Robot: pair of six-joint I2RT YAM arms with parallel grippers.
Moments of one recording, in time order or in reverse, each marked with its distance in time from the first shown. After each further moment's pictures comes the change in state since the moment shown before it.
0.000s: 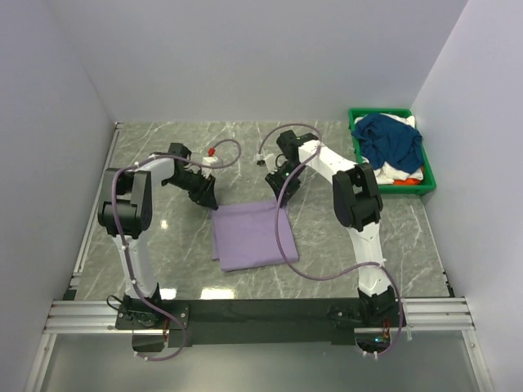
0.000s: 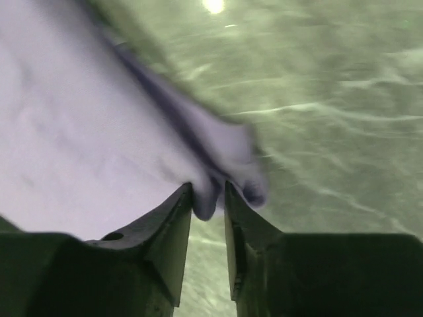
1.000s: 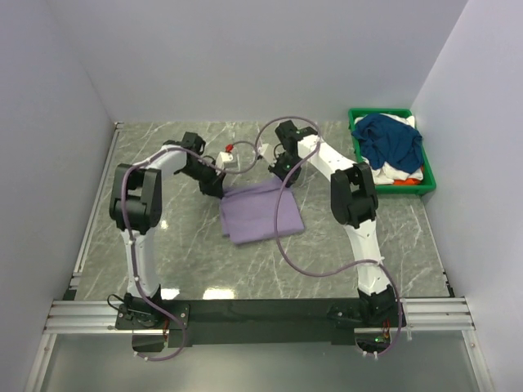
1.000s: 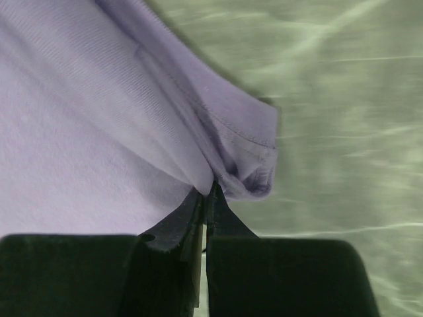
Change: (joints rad) left arm -0.065 0.116 0.242 -0.087 -0.053 0.257; right arm -0.023 0.116 0.199 0.049 0.224 -0.275
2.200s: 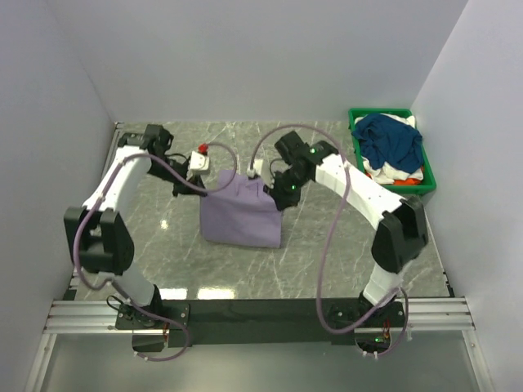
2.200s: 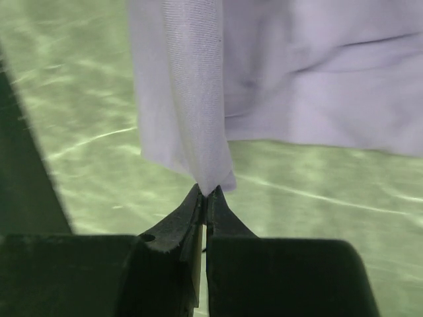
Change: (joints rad) left arm 0.093 -0.531 -0.155 -0.454 0.142 0.490; right arm 0.201 -0.669 -0.530 -0.035 -0.211 0.056
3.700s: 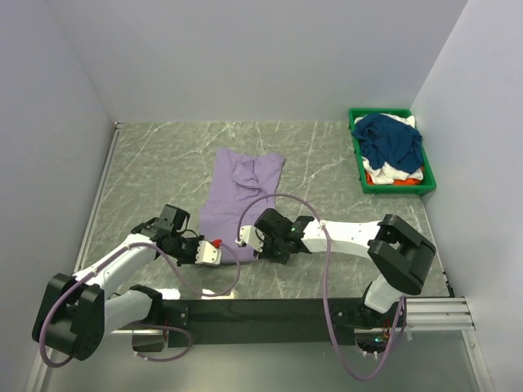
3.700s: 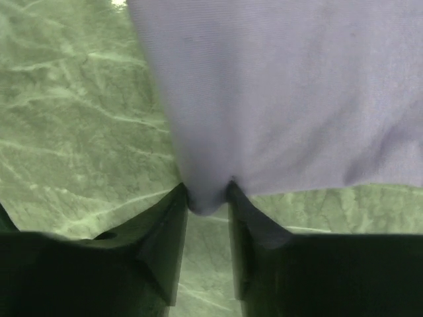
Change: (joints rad) left arm -0.242 -0.512 -0.948 0.632 -0.300 -0.095; right arm 0.359 -0.109 -0.655 0.633 0.307 0.276
